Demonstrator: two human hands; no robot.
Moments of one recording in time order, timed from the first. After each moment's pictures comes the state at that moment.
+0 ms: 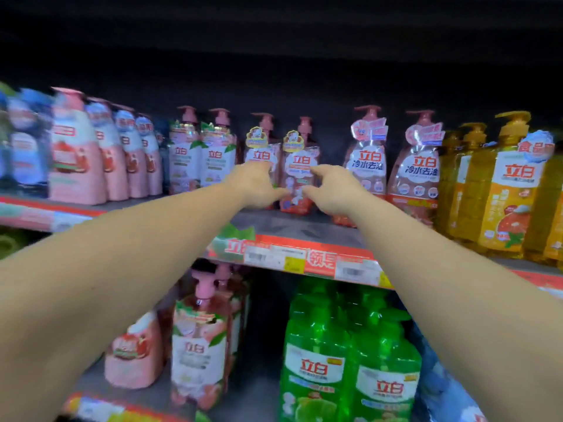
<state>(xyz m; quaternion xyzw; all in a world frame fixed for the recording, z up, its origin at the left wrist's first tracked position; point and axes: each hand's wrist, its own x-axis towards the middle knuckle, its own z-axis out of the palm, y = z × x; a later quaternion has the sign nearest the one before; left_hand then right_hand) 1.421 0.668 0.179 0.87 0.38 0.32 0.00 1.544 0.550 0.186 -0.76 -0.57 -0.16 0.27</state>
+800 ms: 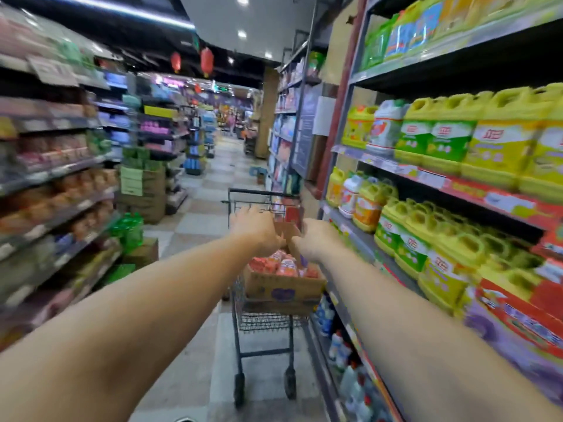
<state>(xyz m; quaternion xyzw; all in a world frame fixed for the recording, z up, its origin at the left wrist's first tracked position) 0.578 0.696 -0.010 0.45 0.88 0.11 -0.07 0.688 0.779 -0.003 -0.41 -0.90 0.10 0.12</state>
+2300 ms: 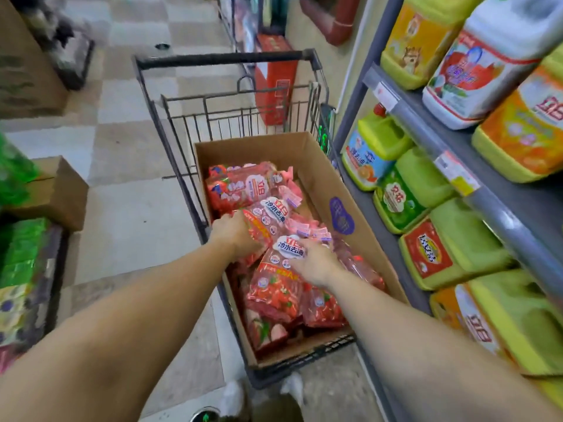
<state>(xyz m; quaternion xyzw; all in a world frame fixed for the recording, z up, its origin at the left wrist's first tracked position) 0.120 1.184 -0.325 0.40 0.87 0.06 0.26 0.299 1.240 -0.324 -0.52 -0.77 0.35 -0.11</state>
